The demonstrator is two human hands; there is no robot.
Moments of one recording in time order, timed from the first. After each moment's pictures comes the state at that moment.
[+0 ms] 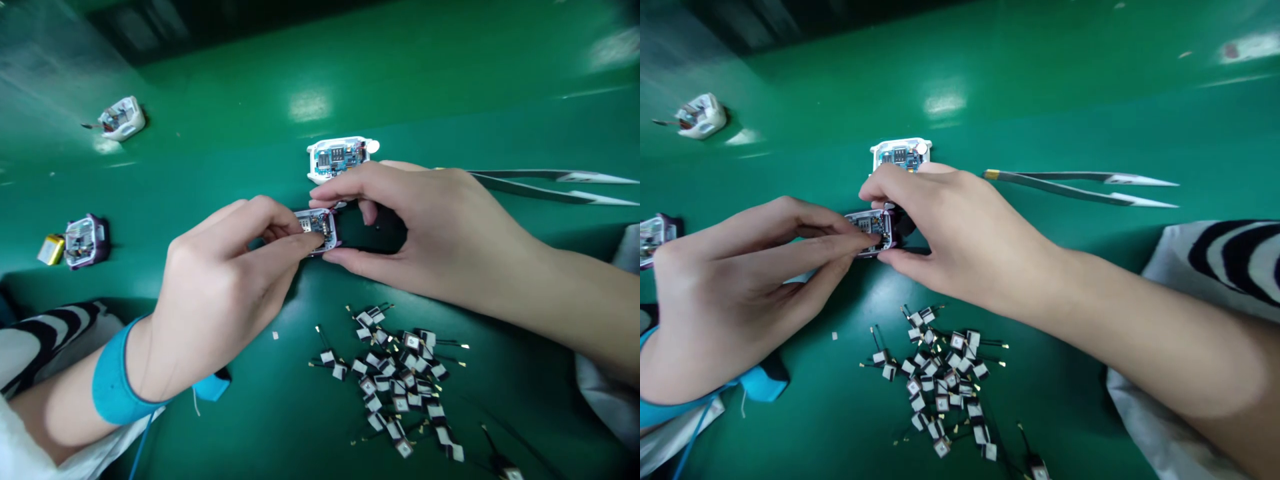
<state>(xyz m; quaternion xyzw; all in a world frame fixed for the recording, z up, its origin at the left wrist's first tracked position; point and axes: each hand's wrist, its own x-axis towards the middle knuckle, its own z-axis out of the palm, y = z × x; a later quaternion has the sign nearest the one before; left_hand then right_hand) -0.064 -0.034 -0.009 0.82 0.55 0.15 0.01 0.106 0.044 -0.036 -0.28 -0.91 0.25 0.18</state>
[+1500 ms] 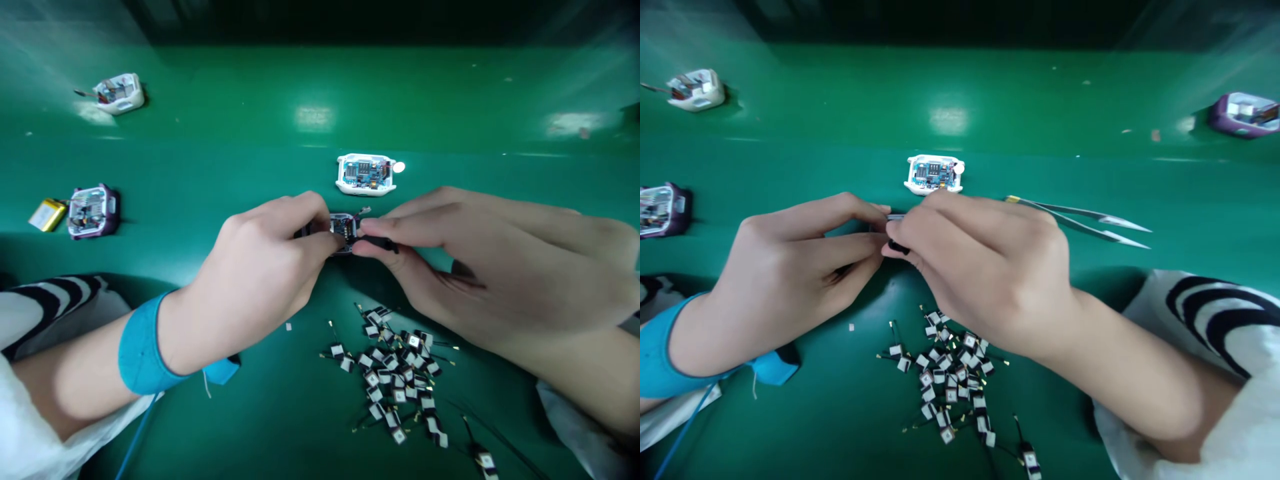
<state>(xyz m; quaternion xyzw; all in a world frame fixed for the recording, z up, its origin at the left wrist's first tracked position) -0.068 -0.027 -0.018 0.84 0.52 0.18 -0.01 0.099 0.025 -0.009 -0.23 -0.91 -0.08 0.33</state>
